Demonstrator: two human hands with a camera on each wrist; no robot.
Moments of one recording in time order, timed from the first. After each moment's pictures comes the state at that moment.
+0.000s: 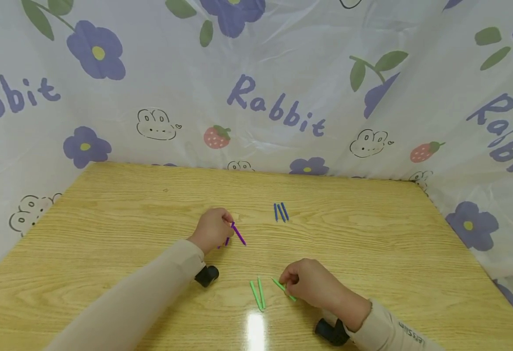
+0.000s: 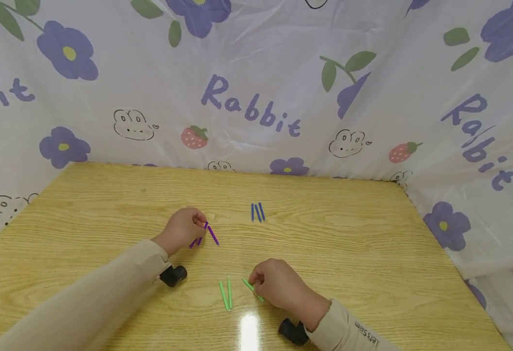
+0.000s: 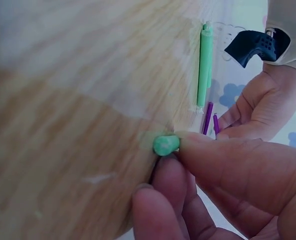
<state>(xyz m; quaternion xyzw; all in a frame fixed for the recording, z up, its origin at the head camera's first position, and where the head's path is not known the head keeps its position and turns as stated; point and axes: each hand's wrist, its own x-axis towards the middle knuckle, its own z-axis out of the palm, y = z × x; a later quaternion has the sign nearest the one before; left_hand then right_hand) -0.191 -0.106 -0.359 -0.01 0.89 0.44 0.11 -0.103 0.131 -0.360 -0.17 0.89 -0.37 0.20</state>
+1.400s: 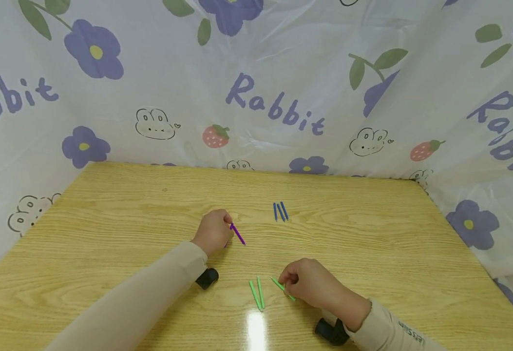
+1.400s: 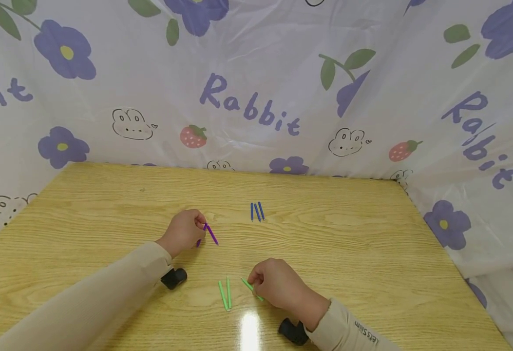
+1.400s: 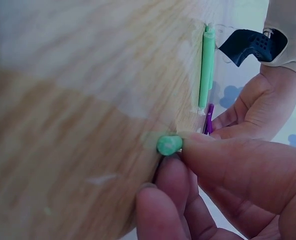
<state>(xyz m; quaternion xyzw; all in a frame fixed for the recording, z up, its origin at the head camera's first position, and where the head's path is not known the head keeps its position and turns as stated) -0.189 -0.101 -0.362 0.01 0.92 0.38 0.08 -0.103 0.131 -0.361 -0.18 0.90 -0.36 0.19</state>
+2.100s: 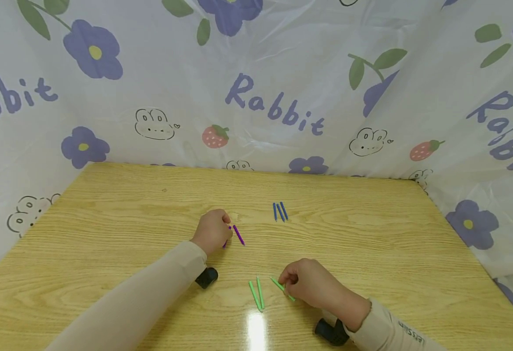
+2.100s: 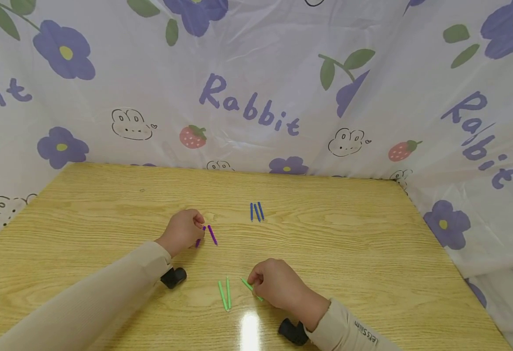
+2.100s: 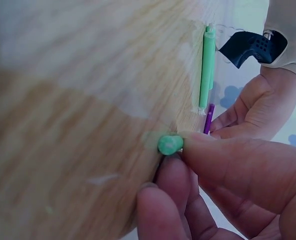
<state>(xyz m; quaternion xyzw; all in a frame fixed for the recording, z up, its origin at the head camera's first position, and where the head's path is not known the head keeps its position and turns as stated) -0.191 -0.103 -0.364 -0.01 0.92 0.37 0.08 -0.104 0.133 -0.363 -0.17 0.89 -0.37 0.20</state>
